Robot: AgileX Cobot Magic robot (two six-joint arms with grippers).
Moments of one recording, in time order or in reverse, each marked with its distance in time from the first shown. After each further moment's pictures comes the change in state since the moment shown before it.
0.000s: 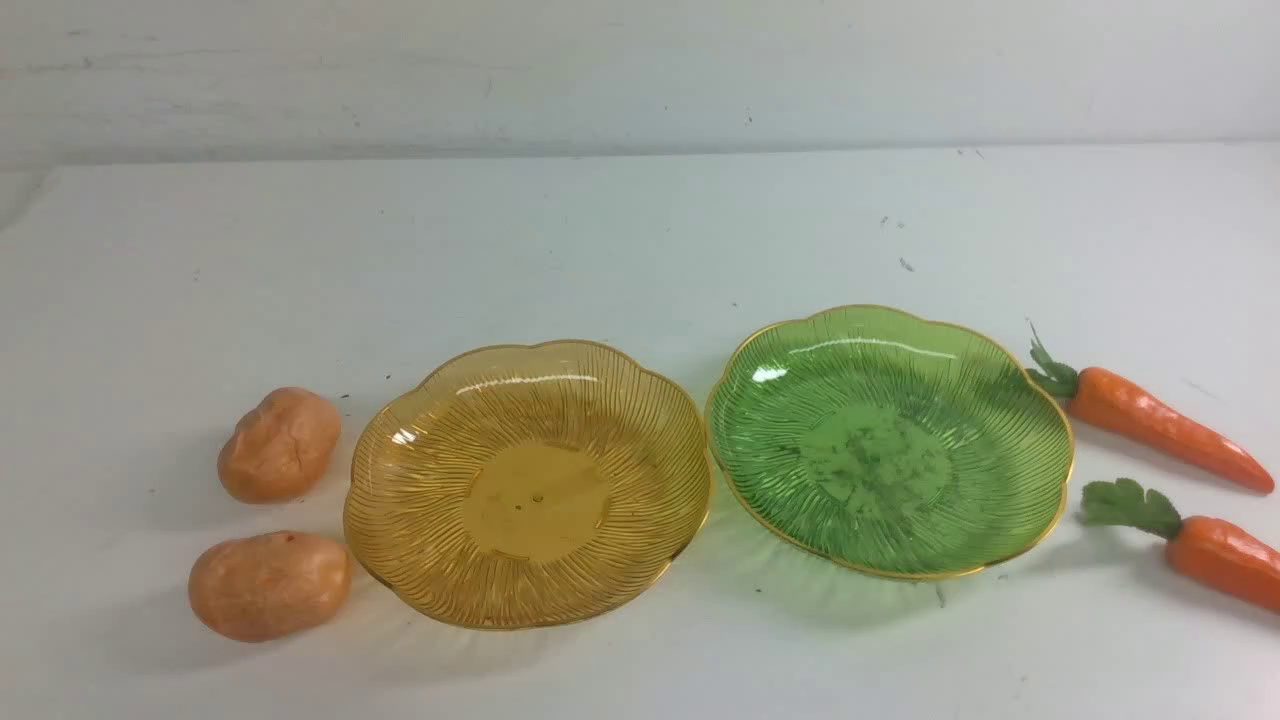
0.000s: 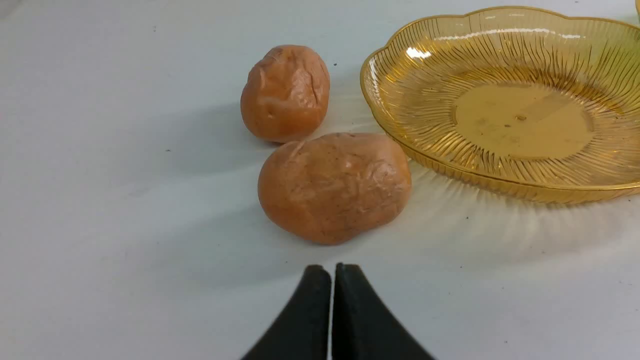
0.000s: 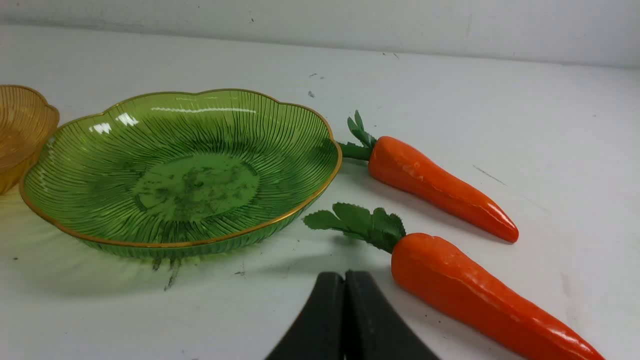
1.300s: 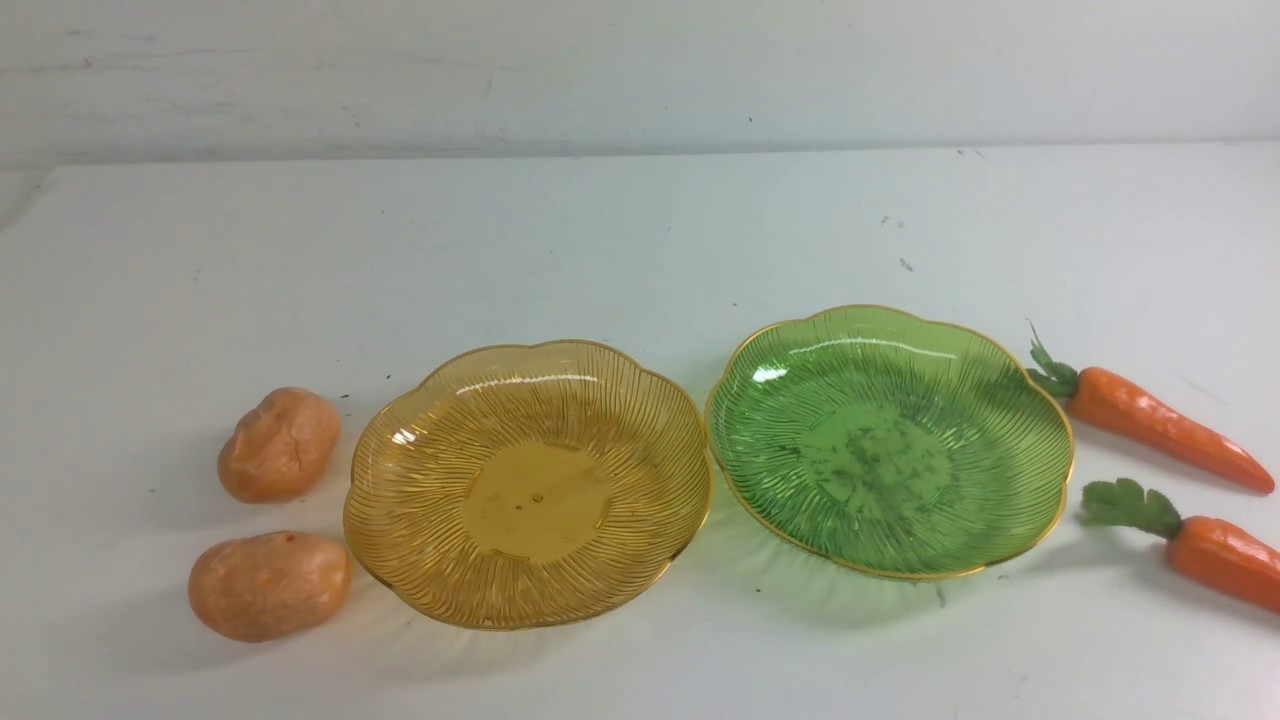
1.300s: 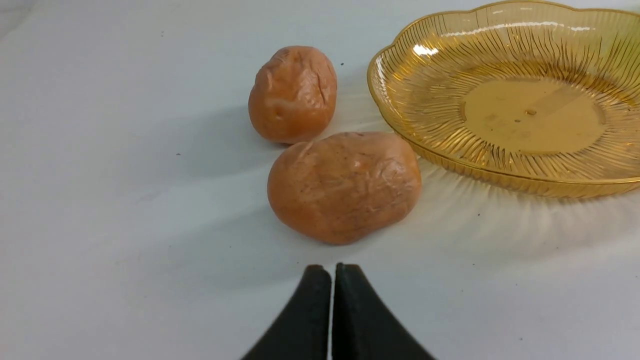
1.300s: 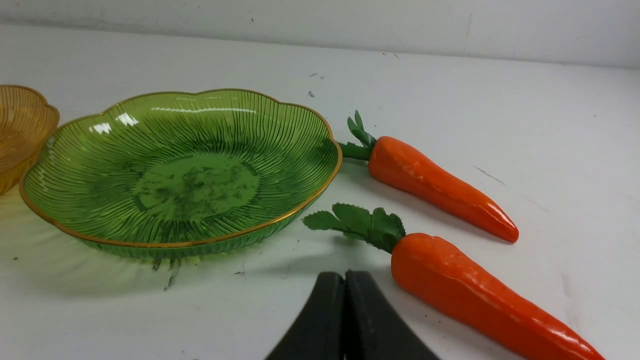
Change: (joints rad) right arm 0.000 0.000 0.000 0.000 0.000 0.001; left arm 0.000 0.000 0.000 0.034 0.000 0.003
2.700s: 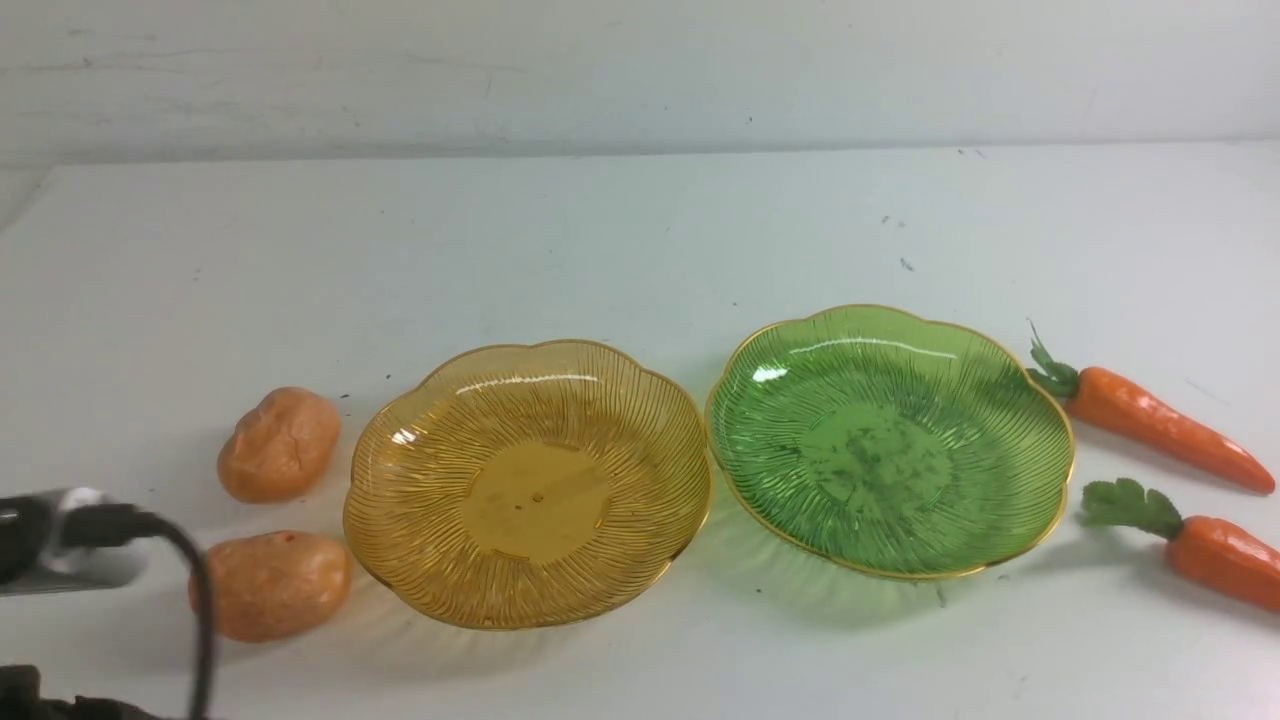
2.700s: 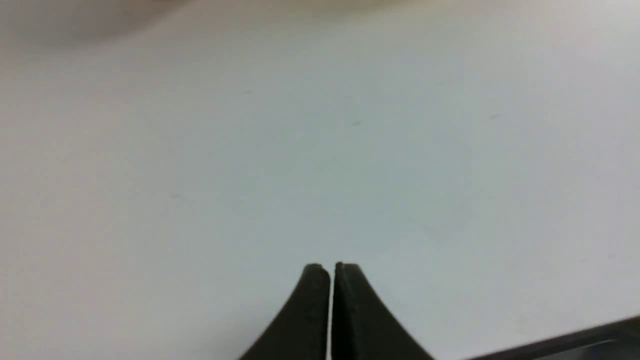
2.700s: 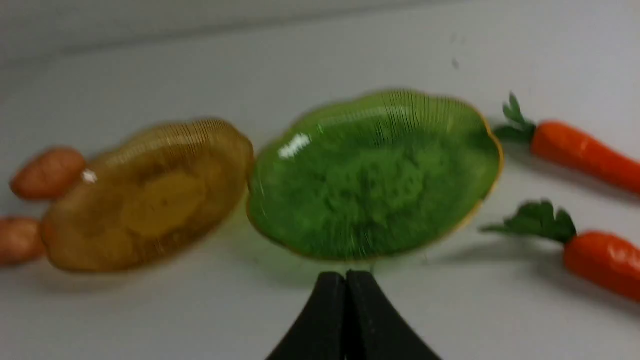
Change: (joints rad) right arm 0.000 0.584 -0.662 0.279 0.638 -0.042; left arm 0.000 0.842 -0.733 -0.262 0.777 0.098
